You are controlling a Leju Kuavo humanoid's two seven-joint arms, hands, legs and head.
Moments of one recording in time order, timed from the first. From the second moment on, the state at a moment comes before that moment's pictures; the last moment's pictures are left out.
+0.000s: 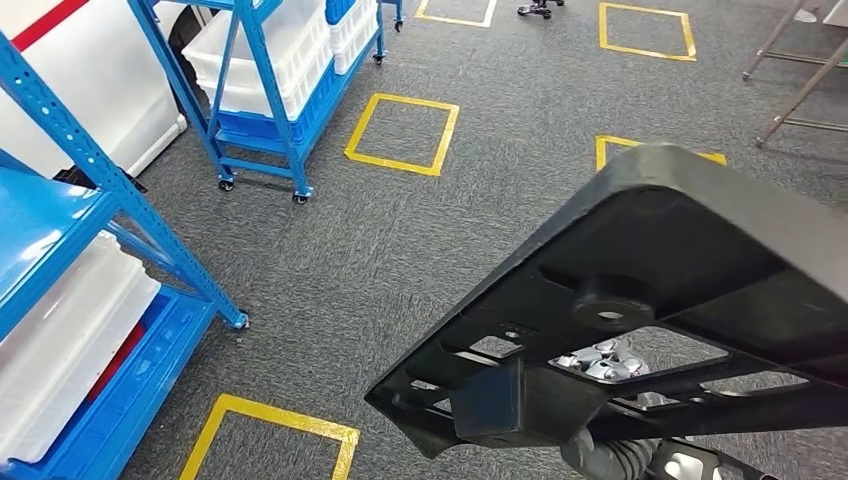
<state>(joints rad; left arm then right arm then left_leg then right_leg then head) -0.03 0.04 0.54 -0.20 -0.19 0.13 -0.23 0.00 -0.11 0.28 -2.00 -0.03 0.48 -0.70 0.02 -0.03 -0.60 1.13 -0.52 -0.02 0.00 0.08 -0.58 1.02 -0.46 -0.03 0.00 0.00</state>
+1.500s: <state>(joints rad) -0.02 0.02 0.58 -0.20 -0.26 0.13 -0.12 0.08 -0.11 0.43 -1.97 0.09 0.31 -0.70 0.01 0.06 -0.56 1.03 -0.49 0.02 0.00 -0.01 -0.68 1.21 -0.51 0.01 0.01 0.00</state>
